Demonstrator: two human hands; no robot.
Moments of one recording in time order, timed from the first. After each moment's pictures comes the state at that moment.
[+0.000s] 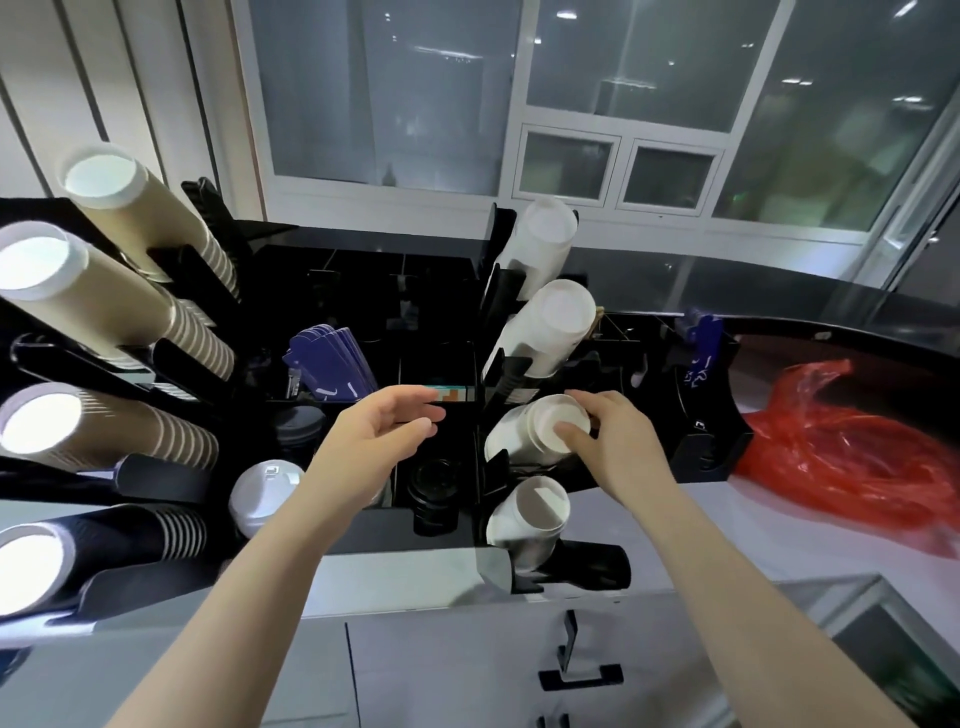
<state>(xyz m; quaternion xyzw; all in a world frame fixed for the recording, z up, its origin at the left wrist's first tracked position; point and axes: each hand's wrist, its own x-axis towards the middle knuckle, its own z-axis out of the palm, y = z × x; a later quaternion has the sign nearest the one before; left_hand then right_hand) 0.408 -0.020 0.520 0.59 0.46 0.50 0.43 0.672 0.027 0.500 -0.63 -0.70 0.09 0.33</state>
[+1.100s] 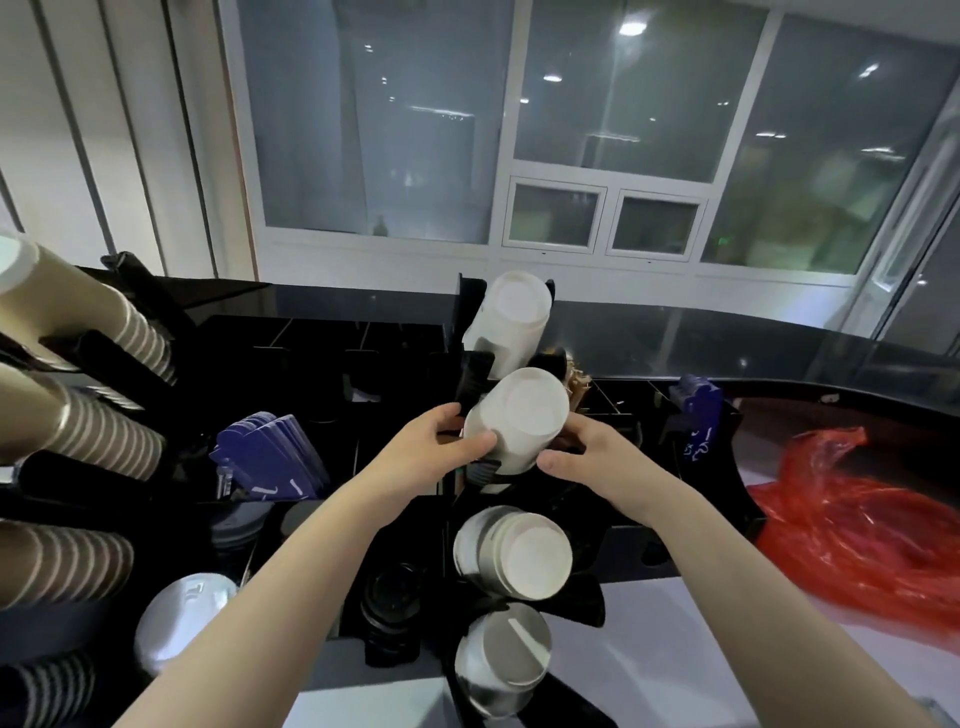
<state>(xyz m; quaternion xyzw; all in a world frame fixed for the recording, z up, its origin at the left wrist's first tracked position) 0.477 0.126 0.532 0.63 0.47 0.41 0.46 0.701 0.118 0.547 -0.48 -0.70 0.40 0.34</state>
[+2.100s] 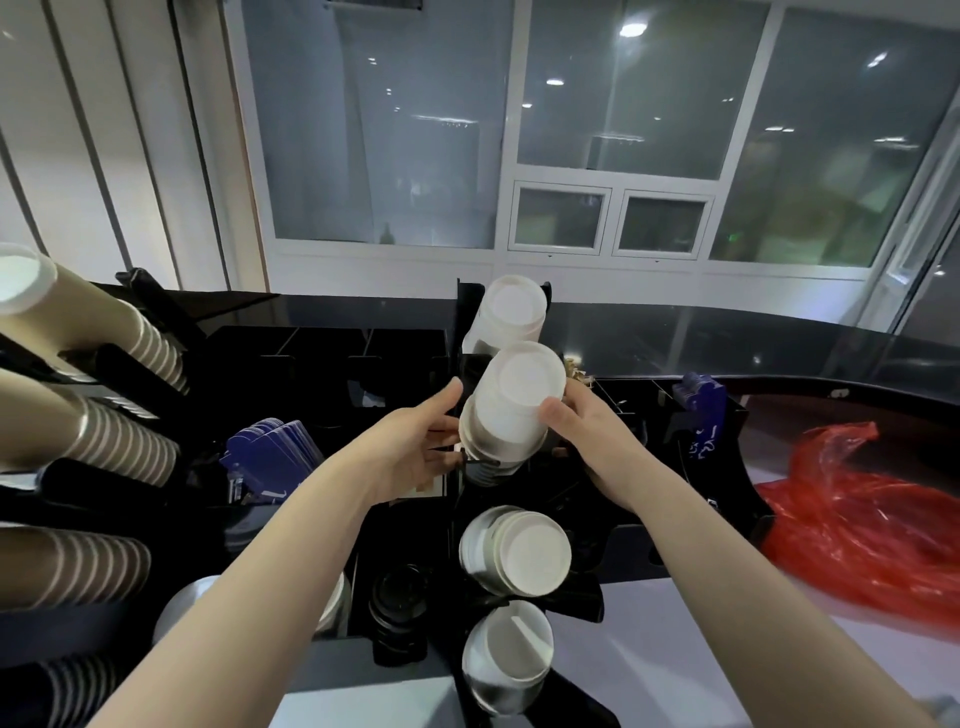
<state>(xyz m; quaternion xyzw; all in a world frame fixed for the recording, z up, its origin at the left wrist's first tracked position) 0.470 0.133 0.553 0.46 0.44 0.40 0.66 0.686 0.123 0.558 -0.46 -0.66 0.40 0.44</state>
